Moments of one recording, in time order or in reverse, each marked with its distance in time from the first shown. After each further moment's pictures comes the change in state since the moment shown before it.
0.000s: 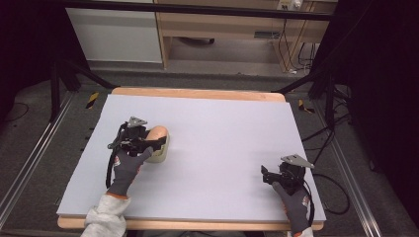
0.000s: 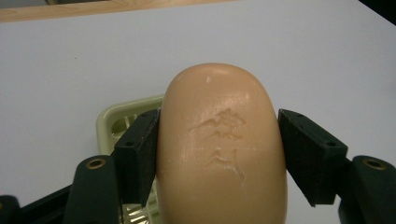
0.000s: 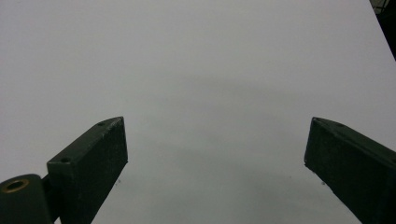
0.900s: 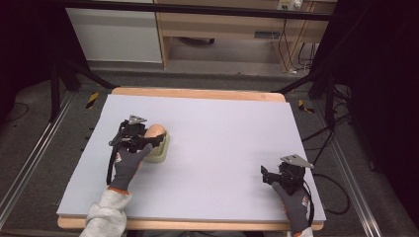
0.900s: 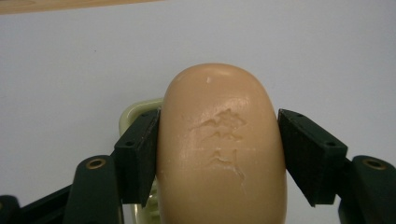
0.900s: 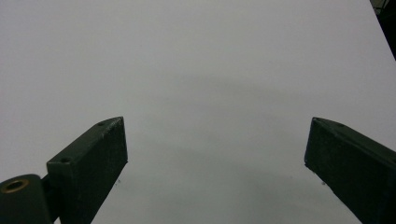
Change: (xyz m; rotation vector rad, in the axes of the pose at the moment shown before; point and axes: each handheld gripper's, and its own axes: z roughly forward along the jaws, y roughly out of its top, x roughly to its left) left arm 0.015 -0.002 0.019 0.030 0.053 -0.007; right arm 0.001 0.000 0.000 0.002 -0.001 -0.006
